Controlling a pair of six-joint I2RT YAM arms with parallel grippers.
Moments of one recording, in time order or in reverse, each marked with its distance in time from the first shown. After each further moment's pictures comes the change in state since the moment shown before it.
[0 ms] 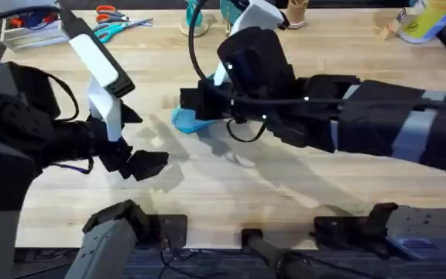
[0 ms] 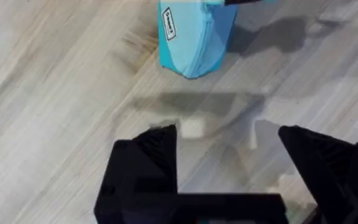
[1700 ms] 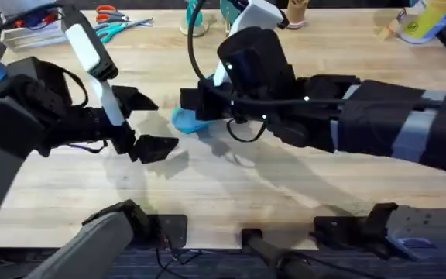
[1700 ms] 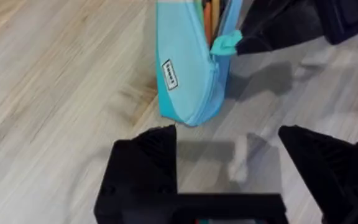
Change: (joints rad) left arm 0.000 0.237 0.000 0.141 0.243 0.068; right arm 0.000 0.000 0.000 0.000 0.000 -0.015
